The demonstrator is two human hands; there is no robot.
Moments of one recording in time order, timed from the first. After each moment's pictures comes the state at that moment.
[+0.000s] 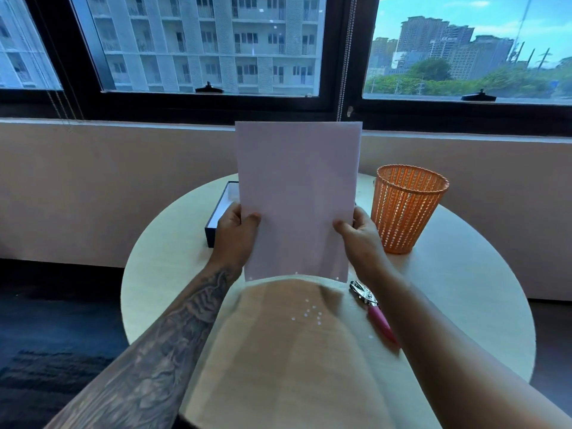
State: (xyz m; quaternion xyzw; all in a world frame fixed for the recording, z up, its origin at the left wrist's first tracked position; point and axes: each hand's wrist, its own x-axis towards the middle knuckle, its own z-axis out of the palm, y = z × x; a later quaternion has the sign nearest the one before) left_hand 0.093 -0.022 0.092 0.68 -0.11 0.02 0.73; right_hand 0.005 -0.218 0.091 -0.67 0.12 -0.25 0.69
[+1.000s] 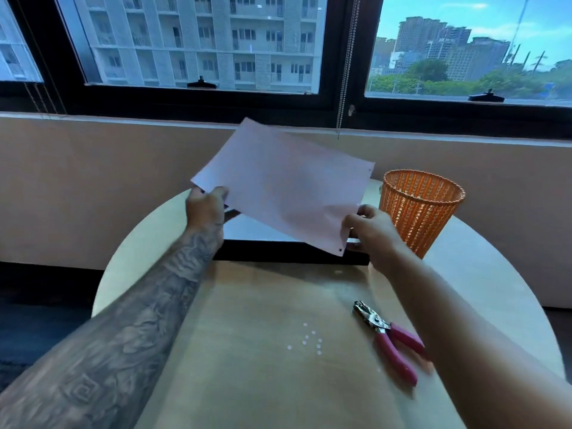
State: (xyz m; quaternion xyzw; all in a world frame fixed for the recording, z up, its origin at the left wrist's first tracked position) left_hand 0.187 -0.031 0.114 0.55 0.02 0.03 0.83; right_hand 0.056 -0.267 0.100 -0.70 0.22 -0.19 0.65
